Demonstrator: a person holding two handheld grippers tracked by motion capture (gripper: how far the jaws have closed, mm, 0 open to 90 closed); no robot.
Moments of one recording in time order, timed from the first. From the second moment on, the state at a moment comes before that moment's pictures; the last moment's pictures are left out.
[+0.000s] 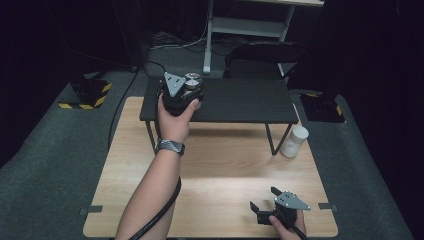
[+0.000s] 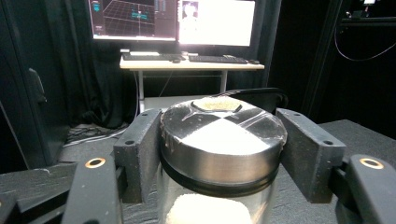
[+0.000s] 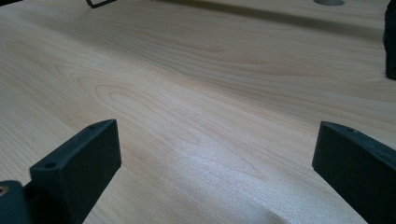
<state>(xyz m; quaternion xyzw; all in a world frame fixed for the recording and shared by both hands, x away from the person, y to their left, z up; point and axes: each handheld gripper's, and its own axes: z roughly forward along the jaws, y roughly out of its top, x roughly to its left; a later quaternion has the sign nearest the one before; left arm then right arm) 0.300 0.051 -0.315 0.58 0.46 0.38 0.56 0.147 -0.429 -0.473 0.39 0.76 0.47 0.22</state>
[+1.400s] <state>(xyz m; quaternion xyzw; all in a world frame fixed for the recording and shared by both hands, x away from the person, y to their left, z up) 0.280 0.067 -0.316 0.57 0.45 0.37 0.58 0.146 -0.428 -0.474 0.39 0.76 0.47 0.23</state>
